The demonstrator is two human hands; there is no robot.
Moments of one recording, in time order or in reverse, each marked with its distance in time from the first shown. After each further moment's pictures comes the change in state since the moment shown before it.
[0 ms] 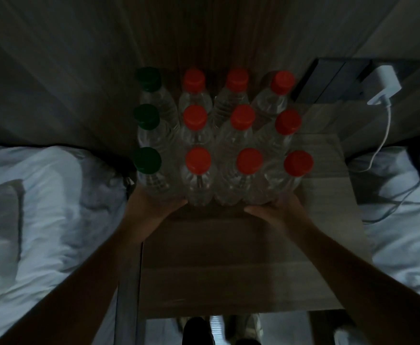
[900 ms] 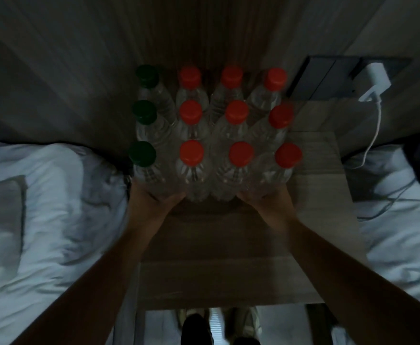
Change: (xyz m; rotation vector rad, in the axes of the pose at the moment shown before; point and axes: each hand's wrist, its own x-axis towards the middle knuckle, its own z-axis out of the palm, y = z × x) left_hand 0.008 -0.021 0.014 -0.064 0.153 0.089; right_hand 0.007 -0.006 0.015 0.302 0.029 -0.081
